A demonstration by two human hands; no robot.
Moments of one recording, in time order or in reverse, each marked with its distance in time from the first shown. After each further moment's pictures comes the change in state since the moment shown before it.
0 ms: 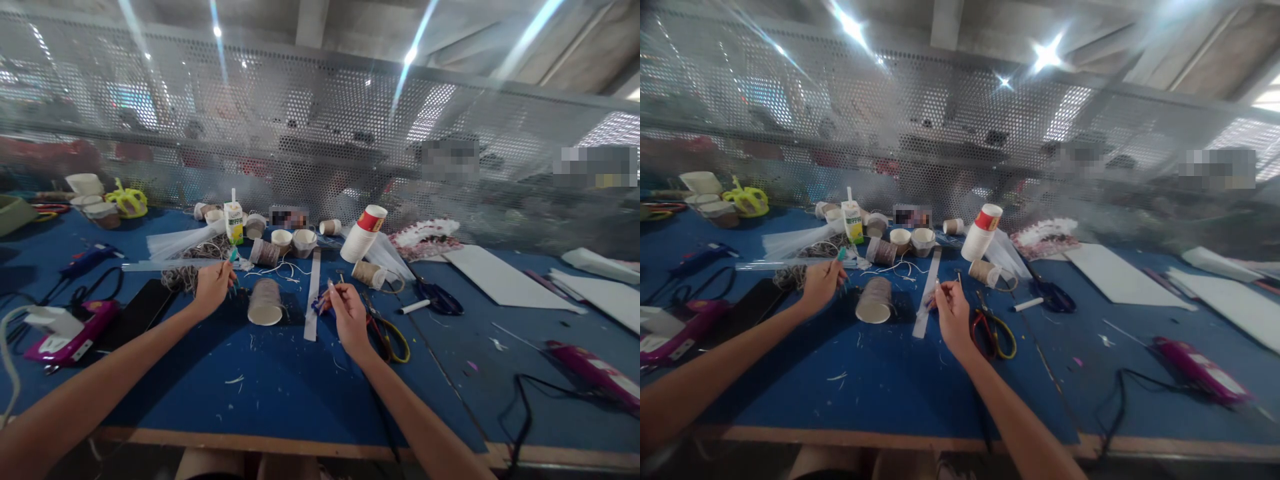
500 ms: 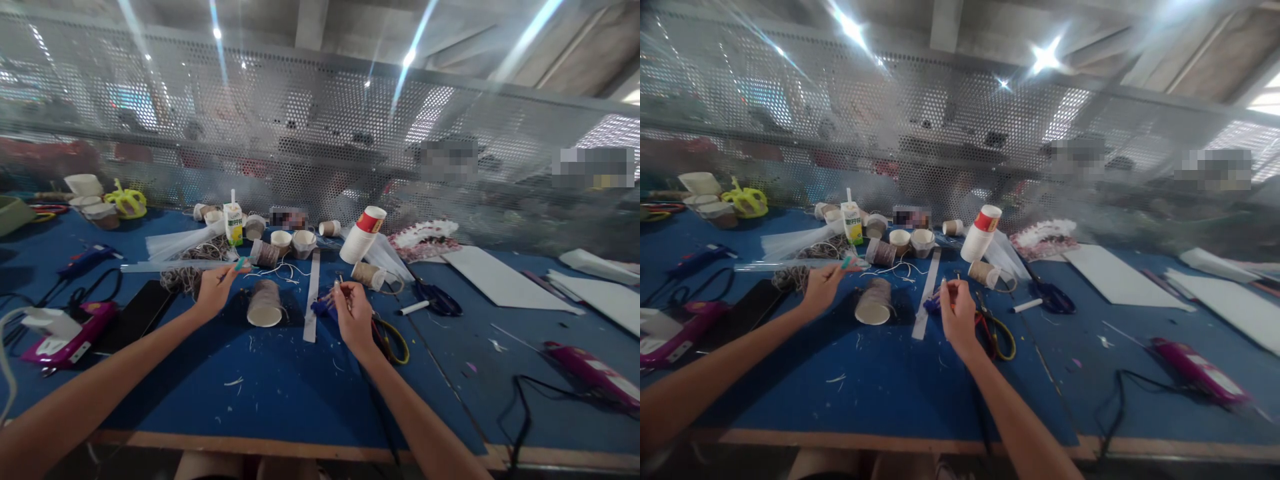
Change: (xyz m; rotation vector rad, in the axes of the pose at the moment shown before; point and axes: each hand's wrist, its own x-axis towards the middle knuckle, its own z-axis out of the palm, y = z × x) left_hand -0.007 0.007 0.001 -0.065 -0.076 0.233; right_hand 0.007 0.005 -0.013 -0.359 0.097 -0.142
